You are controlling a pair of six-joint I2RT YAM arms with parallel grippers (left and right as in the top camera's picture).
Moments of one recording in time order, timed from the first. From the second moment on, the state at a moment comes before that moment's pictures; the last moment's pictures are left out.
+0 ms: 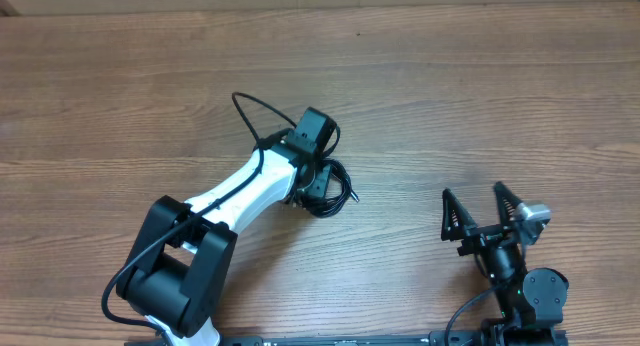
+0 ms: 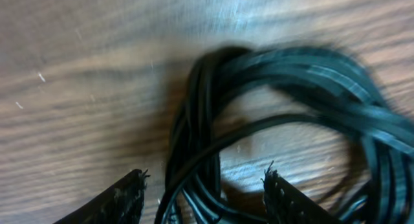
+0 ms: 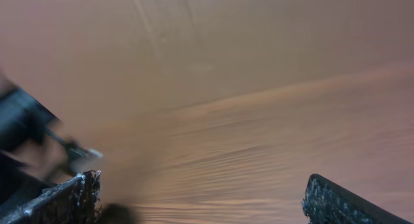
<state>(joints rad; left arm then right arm) -0.54 1.84 1.13 -0.60 -0.07 -0.28 0.02 0.01 0.02 -0.01 -0.22 0.35</state>
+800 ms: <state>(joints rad) -0.52 1.78 1.24 -0.80 -0.05 -0.27 0.03 0.43 0.33 -0.21 -0.68 0.67</state>
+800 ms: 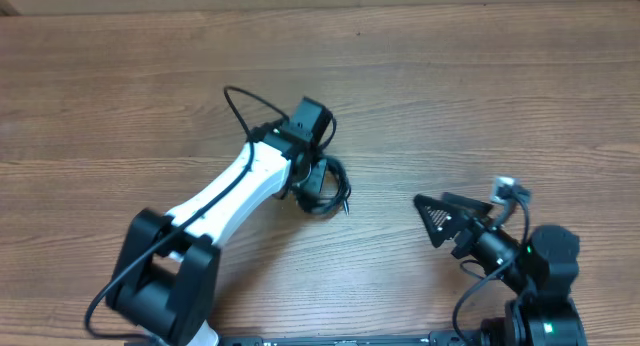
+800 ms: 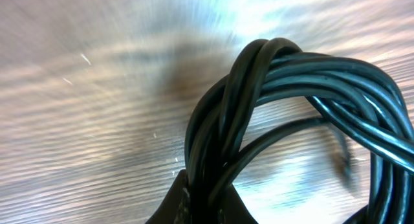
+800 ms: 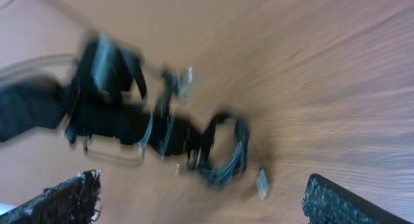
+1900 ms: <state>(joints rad) -0.52 1.64 1.30 -0.83 0.34 -0.12 0.32 1.19 0.33 0.50 -0.64 0.87</state>
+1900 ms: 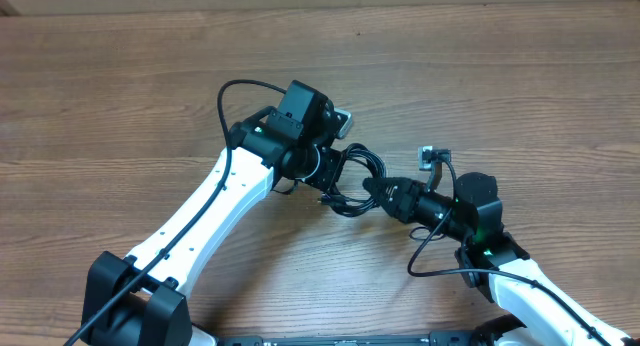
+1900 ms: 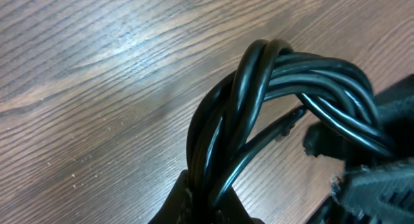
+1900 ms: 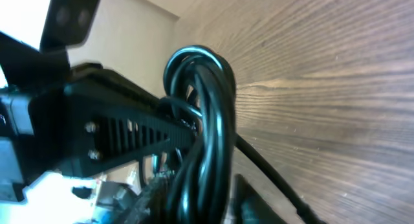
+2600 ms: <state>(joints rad) -0.45 1.64 1.39 -0.78 0.41 -0.07 0.32 1.19 0.33 0.48 -0.75 0.84</state>
